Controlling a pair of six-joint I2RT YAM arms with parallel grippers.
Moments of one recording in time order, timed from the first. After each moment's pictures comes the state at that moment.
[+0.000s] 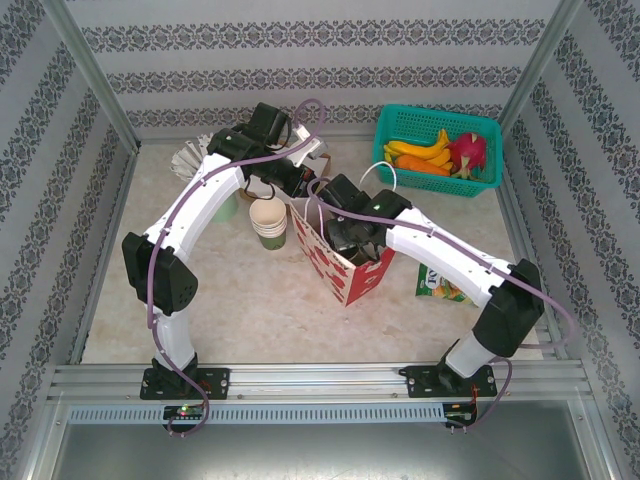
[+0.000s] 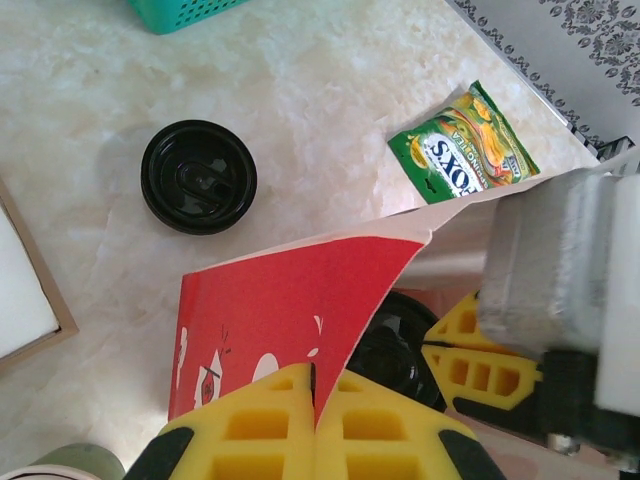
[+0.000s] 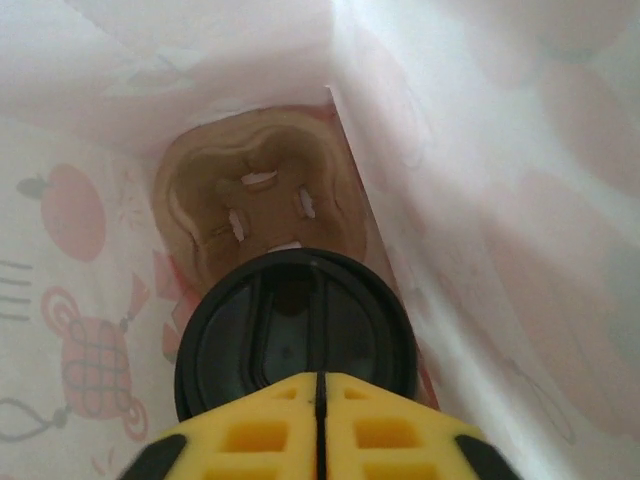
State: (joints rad) left arm -0.43 1.90 2.01 -1.09 0.57 0.15; right arm 0.77 1.60 1.46 -1.01 0.21 0.46
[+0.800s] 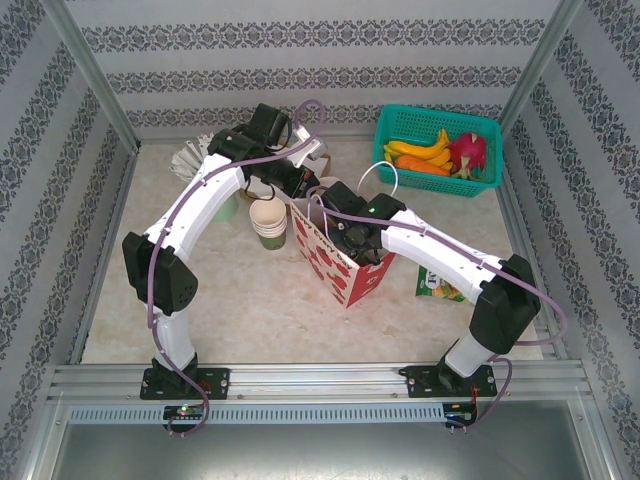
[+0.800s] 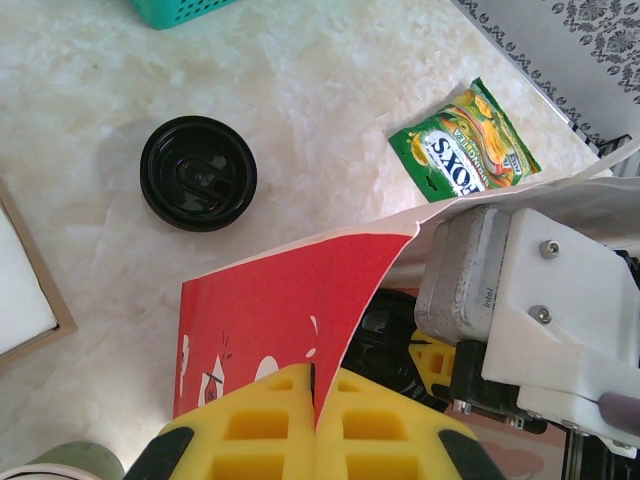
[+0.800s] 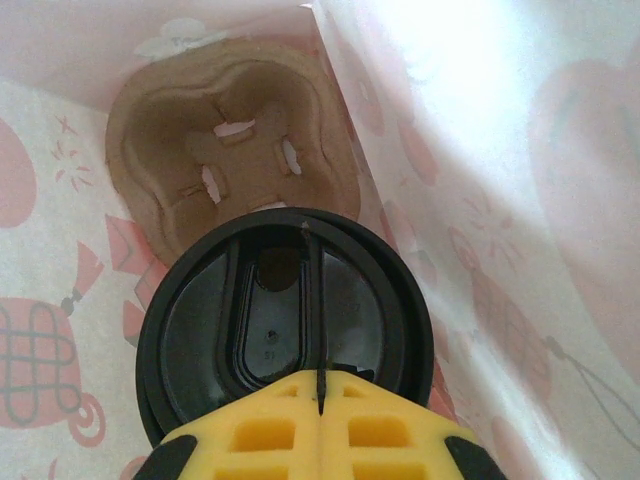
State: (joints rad) left arm -0.43 1.90 2.01 -1.09 0.57 0.15; right arm 0.76 1.61 1.40 -1.02 0.17 0.47
